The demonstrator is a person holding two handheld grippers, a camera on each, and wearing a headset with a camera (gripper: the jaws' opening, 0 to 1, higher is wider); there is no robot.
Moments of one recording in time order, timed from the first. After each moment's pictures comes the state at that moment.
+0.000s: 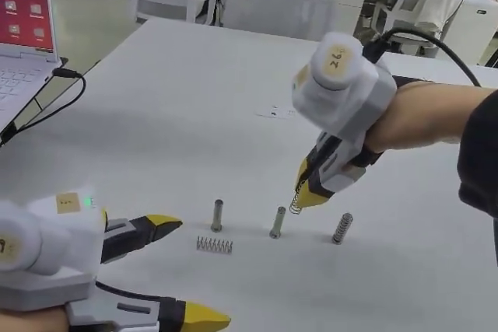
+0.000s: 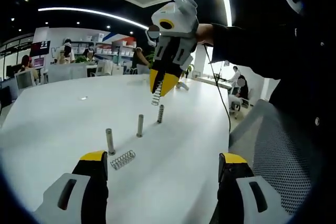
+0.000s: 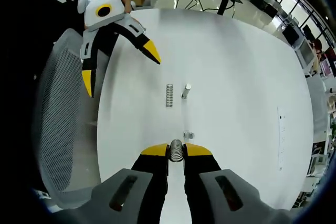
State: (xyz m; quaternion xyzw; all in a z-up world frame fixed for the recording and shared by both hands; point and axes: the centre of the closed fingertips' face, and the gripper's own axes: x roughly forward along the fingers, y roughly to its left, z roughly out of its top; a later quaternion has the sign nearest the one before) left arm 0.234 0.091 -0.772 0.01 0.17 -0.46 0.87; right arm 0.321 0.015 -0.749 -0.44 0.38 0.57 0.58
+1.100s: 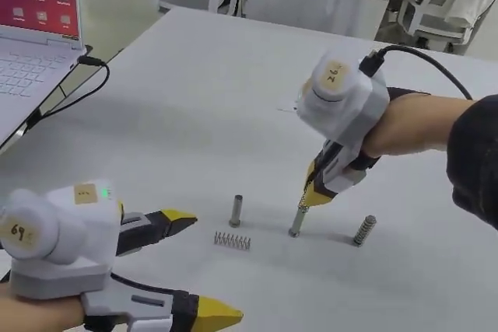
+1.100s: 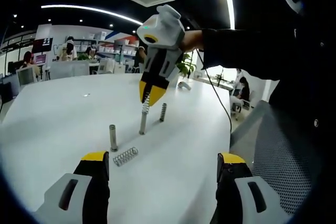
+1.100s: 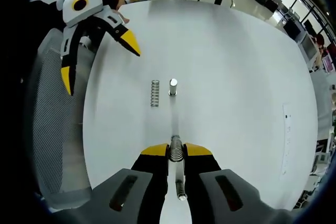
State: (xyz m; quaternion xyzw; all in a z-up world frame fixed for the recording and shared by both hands) left arm 0.237 0.096 -0.775 0.00 0.18 -0.46 0.87; right arm 0.339 0.023 -0.781 -0.44 0.40 0.57 0.57
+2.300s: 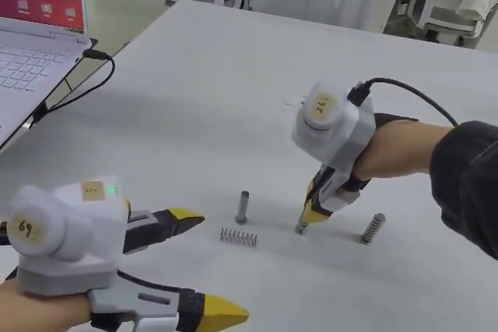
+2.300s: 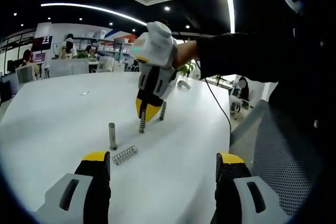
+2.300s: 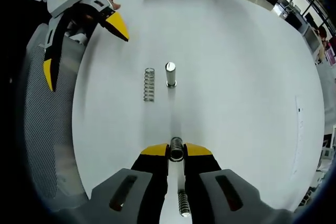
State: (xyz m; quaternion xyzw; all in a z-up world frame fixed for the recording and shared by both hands) left arm 0.238 0.097 -0.779 0.00 0.19 -0.46 0.87; right arm 0.346 0.024 -0.831 -0.43 0.43 0.56 0.56
